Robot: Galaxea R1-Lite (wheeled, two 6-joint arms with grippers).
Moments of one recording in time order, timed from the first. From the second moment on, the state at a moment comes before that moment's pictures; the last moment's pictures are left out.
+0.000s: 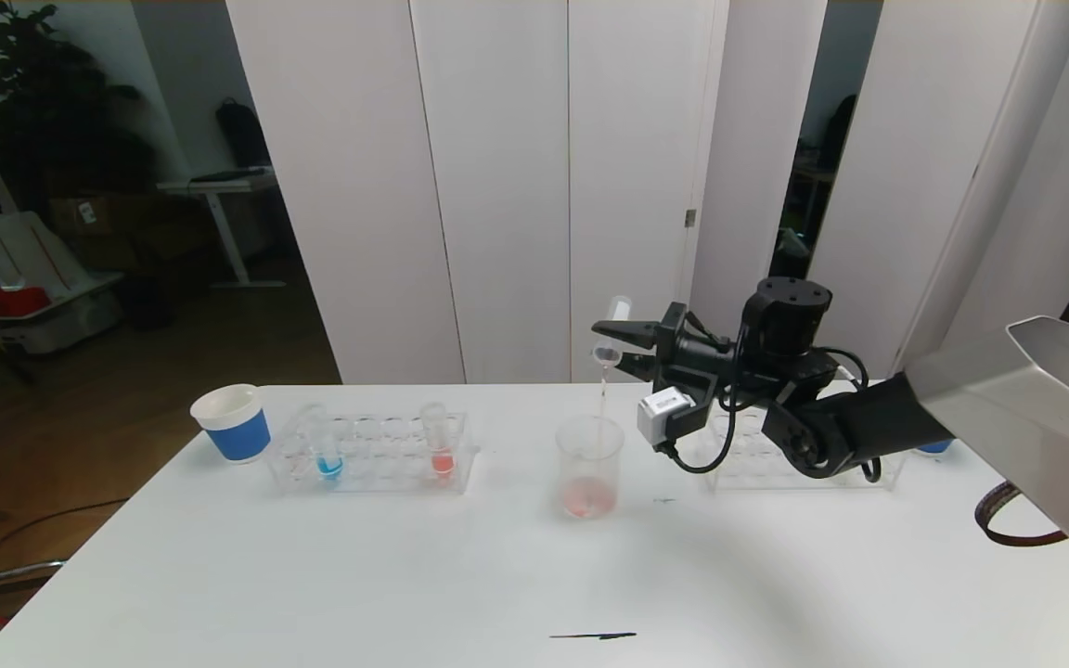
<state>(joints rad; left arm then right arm) 0.00 0.00 0.00 0.00 0.00 0.02 0.37 2.35 -1.45 -0.97 0.75 -1.69</state>
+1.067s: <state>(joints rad) 0.00 0.00 0.00 0.00 0.00 0.02 0.37 2.33 -1.46 -1.04 0.62 -1.58</state>
